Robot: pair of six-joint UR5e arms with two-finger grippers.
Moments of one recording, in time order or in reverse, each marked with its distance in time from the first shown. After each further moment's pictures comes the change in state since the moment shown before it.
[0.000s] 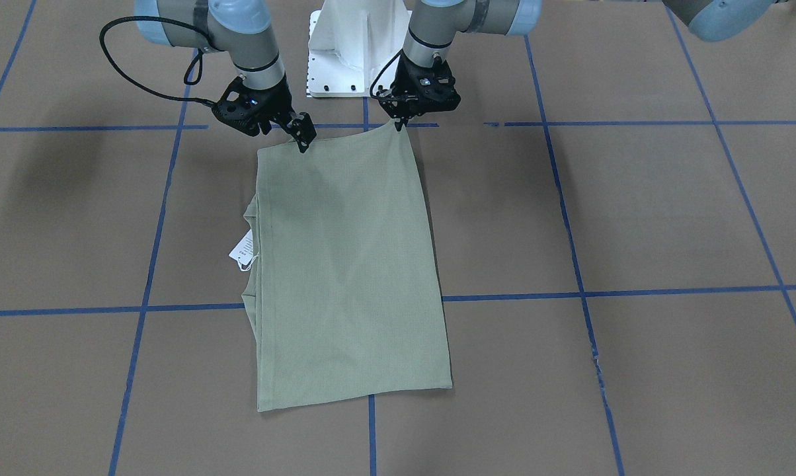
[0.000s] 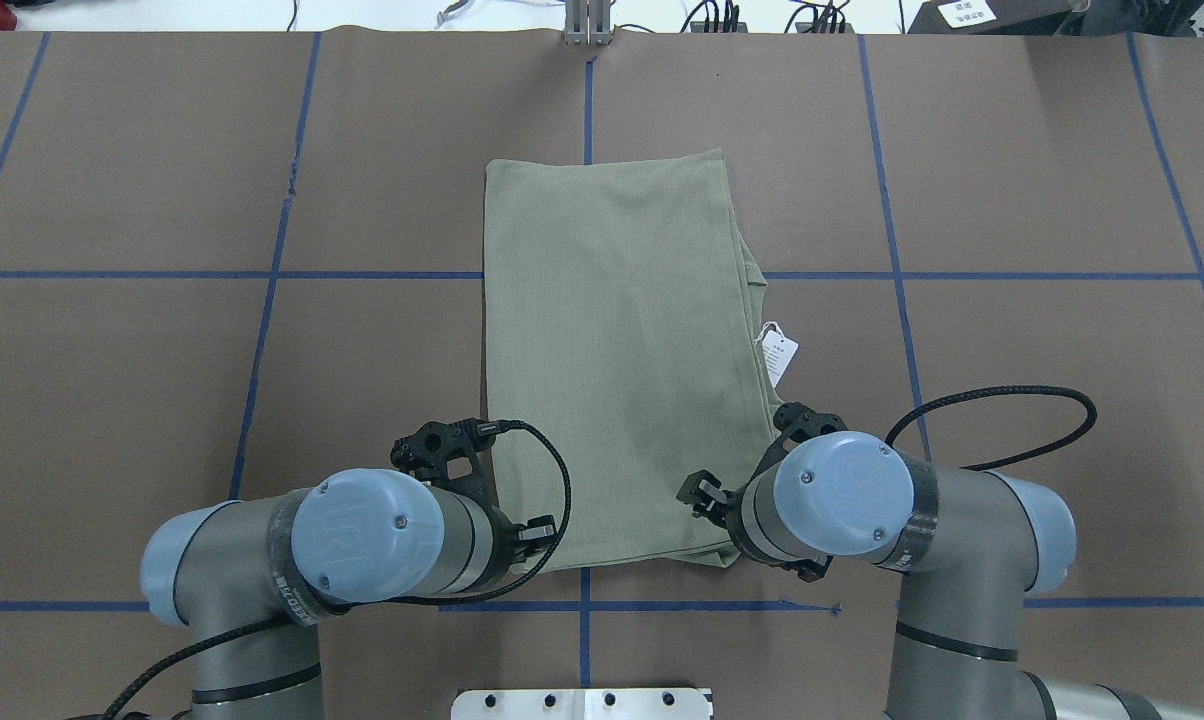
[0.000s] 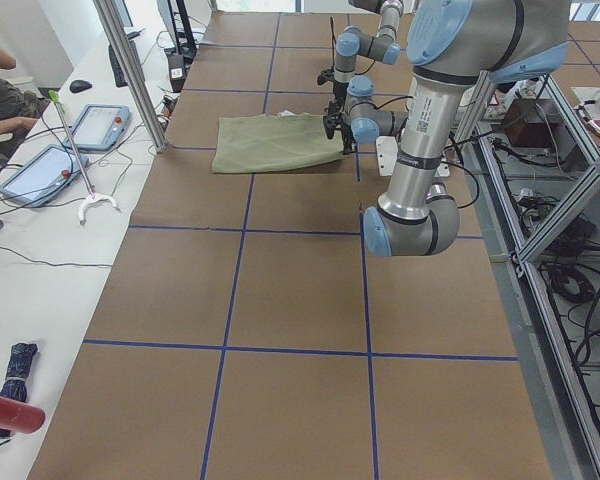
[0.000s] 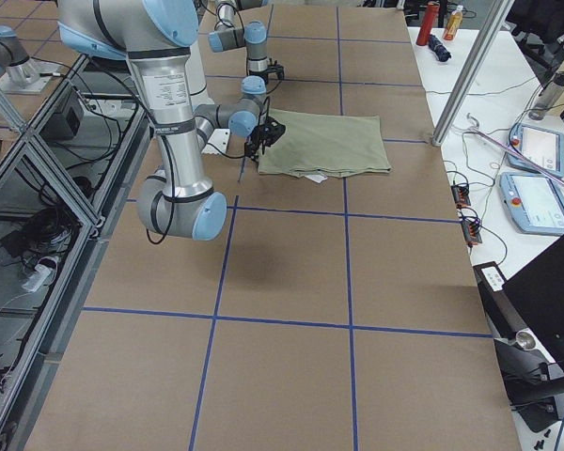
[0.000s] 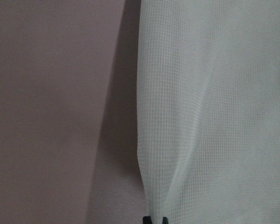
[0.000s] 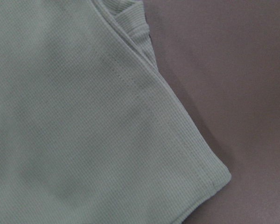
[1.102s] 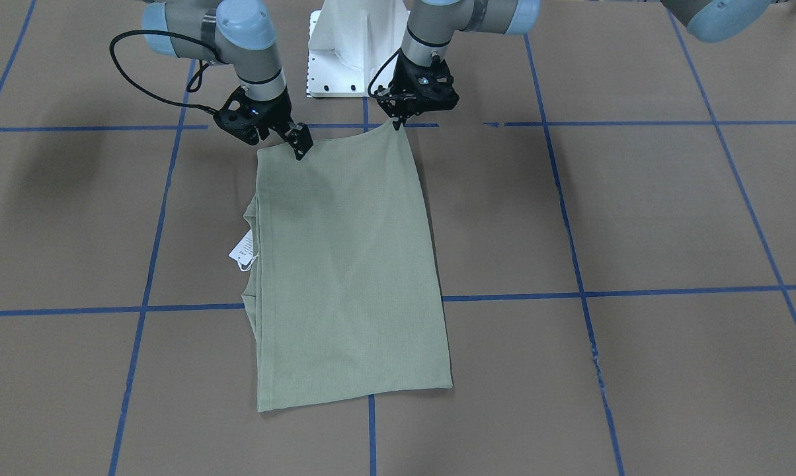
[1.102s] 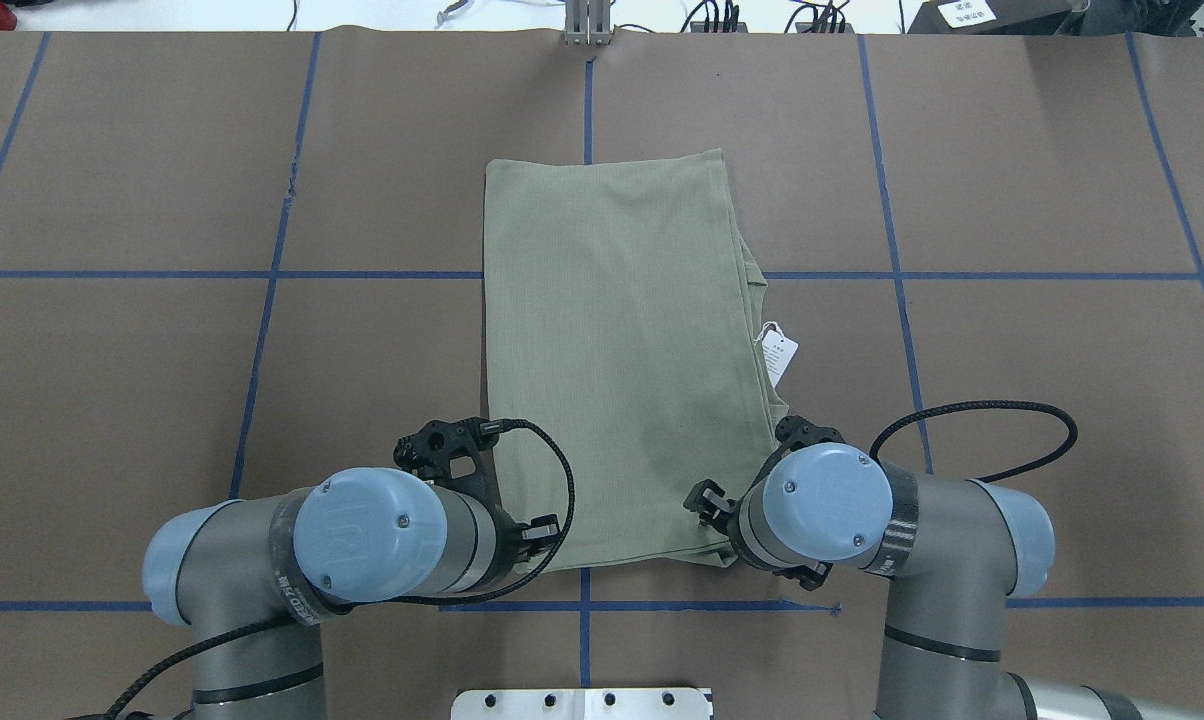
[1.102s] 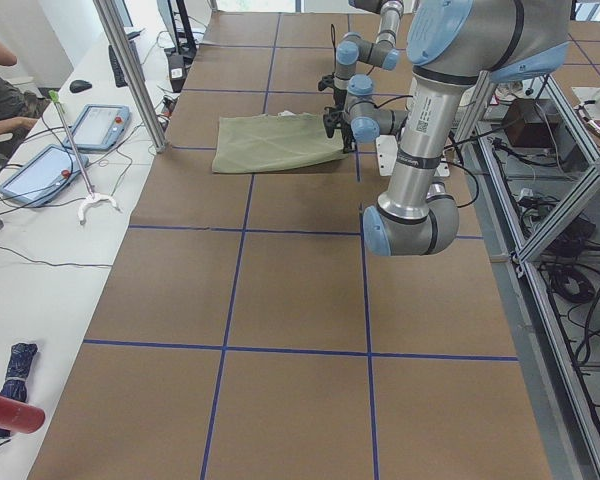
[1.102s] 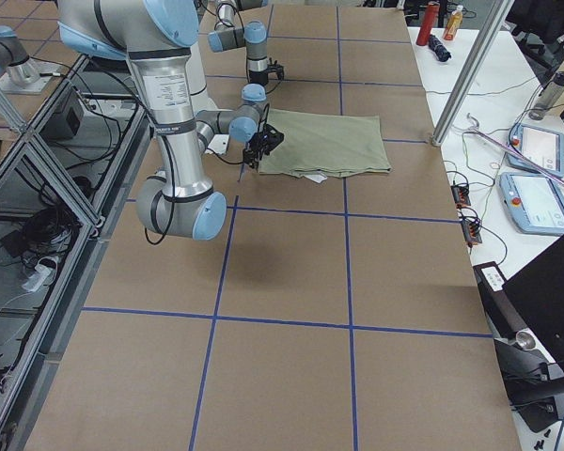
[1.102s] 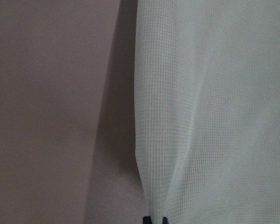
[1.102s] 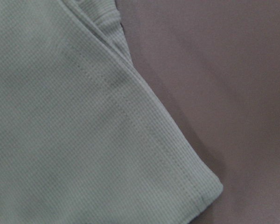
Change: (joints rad) left arm 0.000 -0.006 -0.001 0.001 0.000 0.001; right arm -0.015 -0.001 -0.049 0.005 -0.001 0.029
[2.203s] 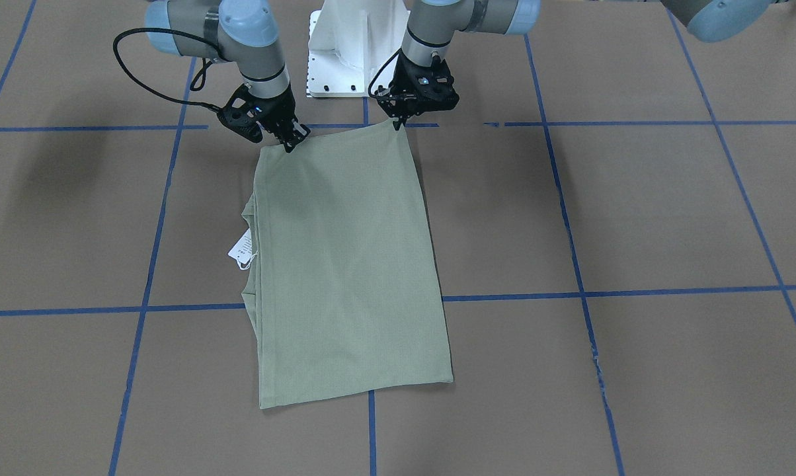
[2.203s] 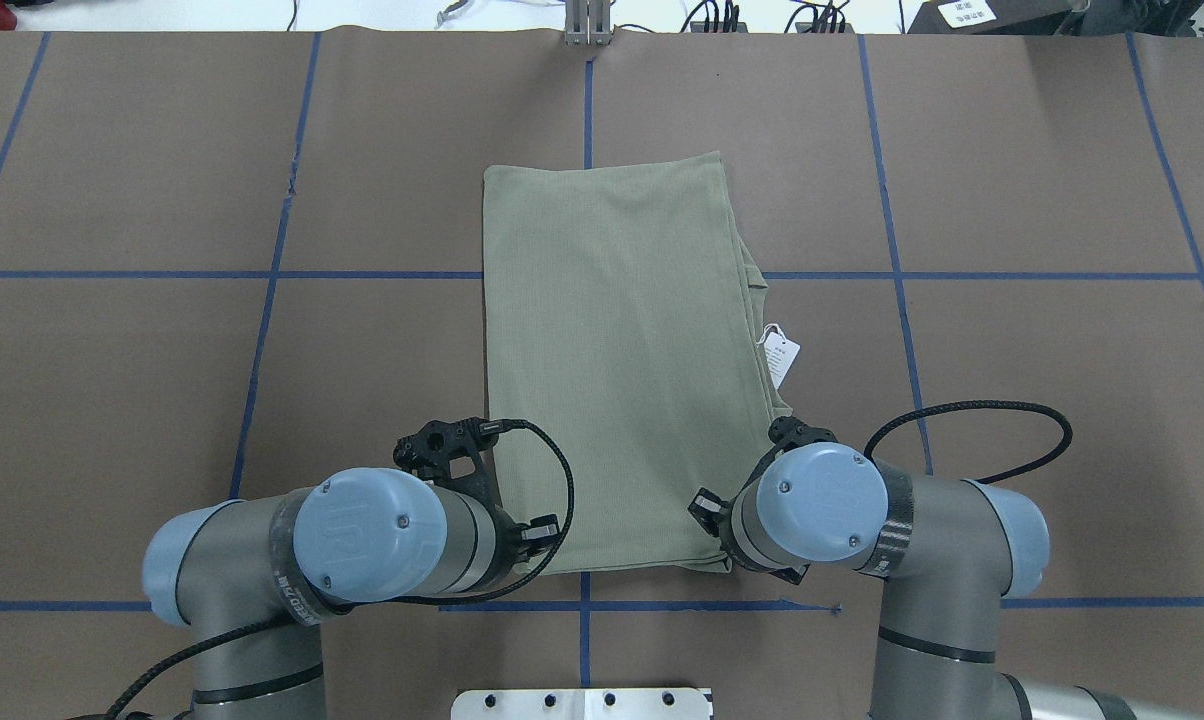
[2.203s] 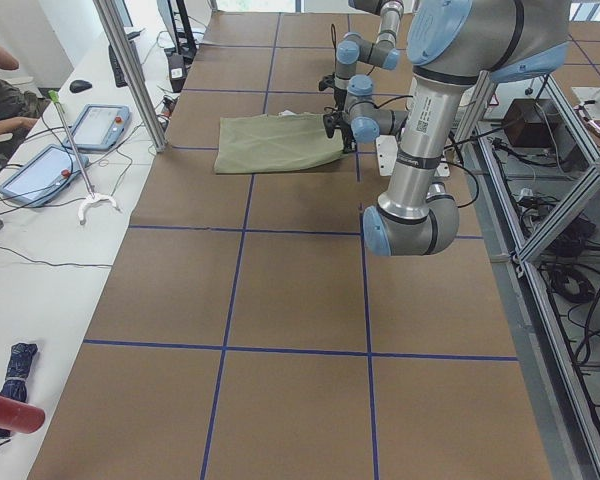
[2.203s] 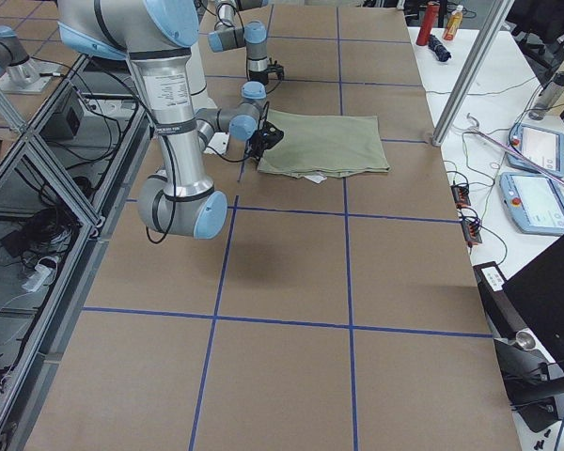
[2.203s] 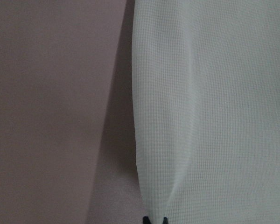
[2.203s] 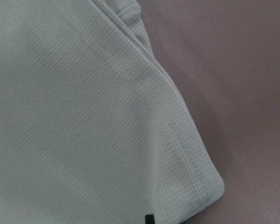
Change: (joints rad) left arm 0.000 0.000 0.000 0.000 0.000 -0.001; right arm 0.001 0.017 0.005 0.003 0.006 0.013
